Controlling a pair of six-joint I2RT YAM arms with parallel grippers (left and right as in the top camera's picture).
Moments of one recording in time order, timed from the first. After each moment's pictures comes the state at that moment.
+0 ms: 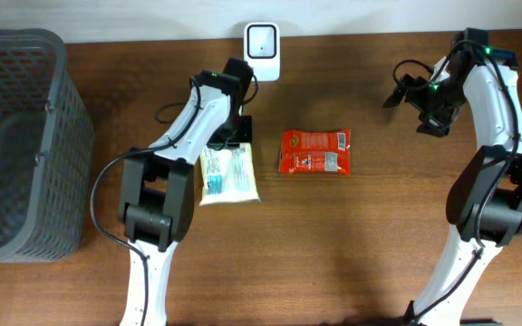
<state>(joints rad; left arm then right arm) -0.37 2.35 1.96 -1.11 0.00 -0.34 -0.23 2.22 1.98 -1.19 -0.36 0.30</state>
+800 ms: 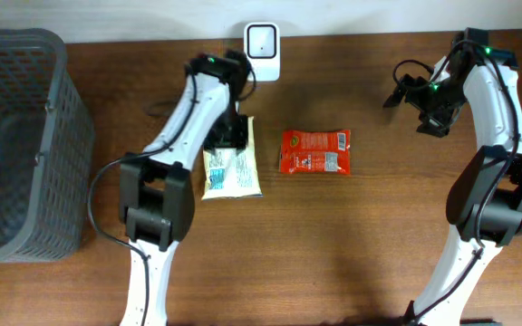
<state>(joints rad) -0.37 2.35 2.12 -1.43 0.01 -0.35 -0.23 2.22 1.98 -1.19 -0.36 0.30</state>
